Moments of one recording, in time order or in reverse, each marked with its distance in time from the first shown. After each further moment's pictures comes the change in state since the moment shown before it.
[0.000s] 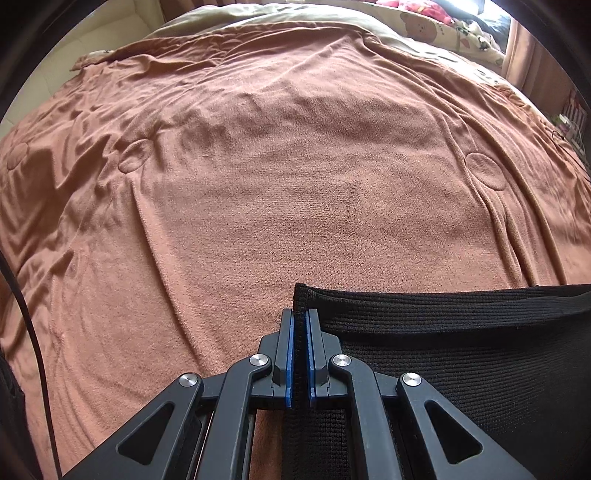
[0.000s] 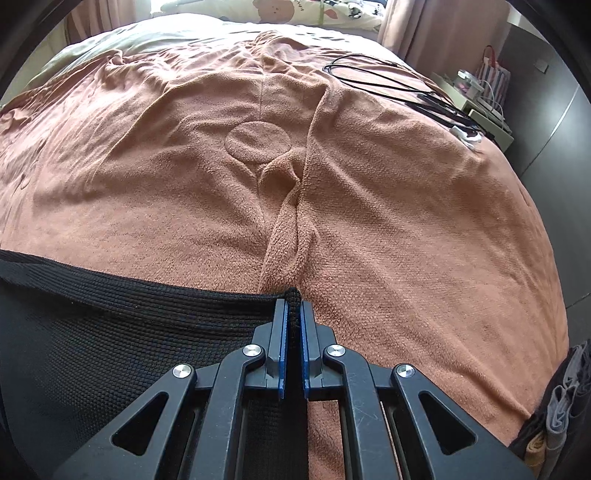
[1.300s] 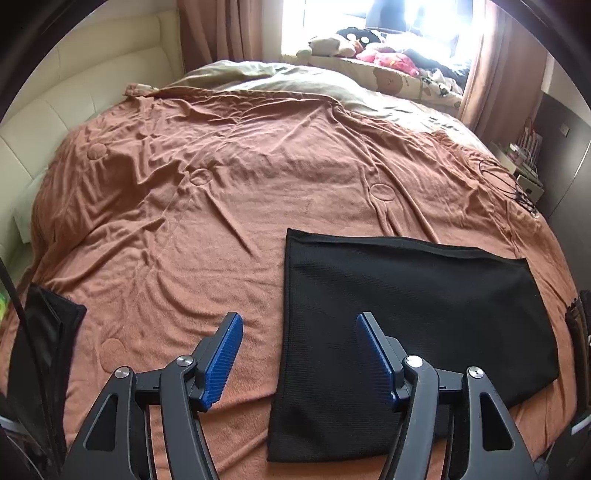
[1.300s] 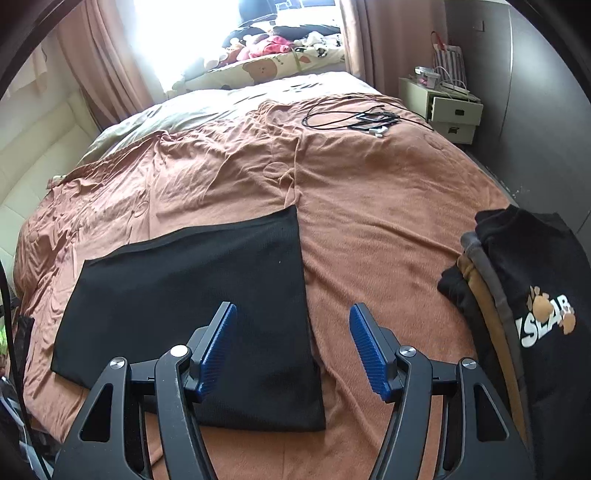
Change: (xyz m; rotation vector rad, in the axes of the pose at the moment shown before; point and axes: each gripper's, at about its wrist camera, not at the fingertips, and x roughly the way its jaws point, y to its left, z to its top) left arm -0.236 0.017 -0.123 -0.029 -0.164 -0.105; right arm -0.263 -0.073 -0.181 0.224 -0.164 0.217
